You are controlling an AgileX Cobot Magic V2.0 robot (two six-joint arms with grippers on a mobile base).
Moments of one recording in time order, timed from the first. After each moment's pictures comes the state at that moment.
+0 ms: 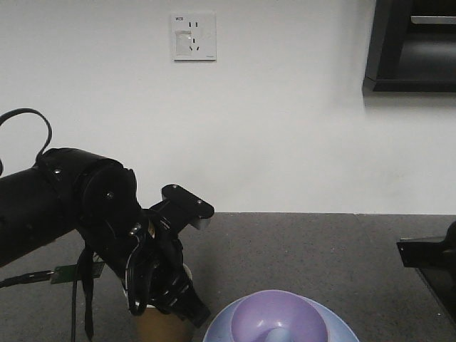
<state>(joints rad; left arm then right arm) -0.62 1.72 -1.59 -0.07 1.13 0.18 0.22 1.02 -1.34 0.16 1.12 -0.17</state>
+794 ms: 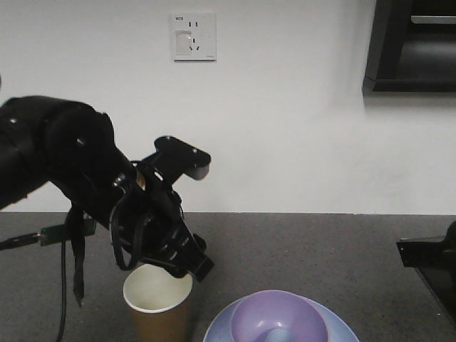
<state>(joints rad) -0.62 1.67 -1.78 -0.09 1.21 0.18 0.22 1.02 -1.34 0.16 1.12 -0.17</state>
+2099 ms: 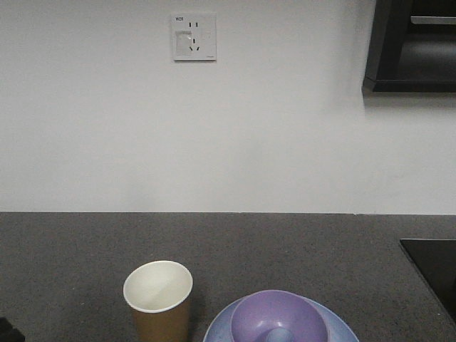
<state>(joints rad) -0.62 0.62 -0.76 -0.08 0.60 0.03 0.22 0.38 -0.54 0.23 0.44 -0.25</state>
